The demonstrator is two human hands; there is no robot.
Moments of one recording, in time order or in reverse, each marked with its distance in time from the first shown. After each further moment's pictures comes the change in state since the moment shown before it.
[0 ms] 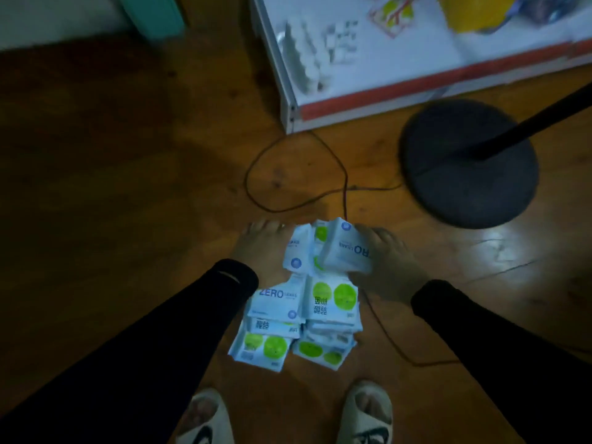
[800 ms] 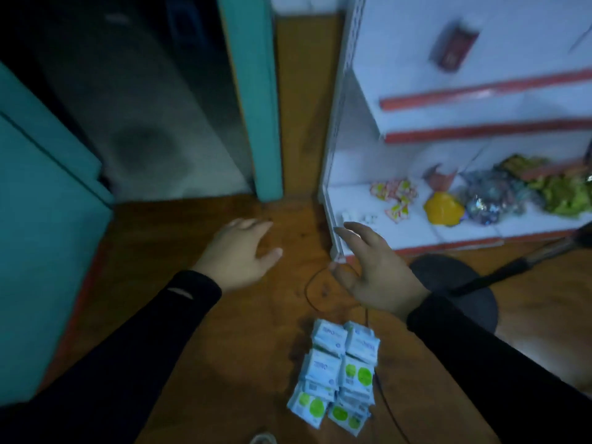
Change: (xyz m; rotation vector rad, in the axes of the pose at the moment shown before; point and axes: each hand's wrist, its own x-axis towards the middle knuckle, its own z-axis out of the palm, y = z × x) left_hand -0.321 -0.068 -0.384 -0.181 0.514 -0.146; right_hand -0.152 -0.315 -0.345 0.038 0.382 -0.484
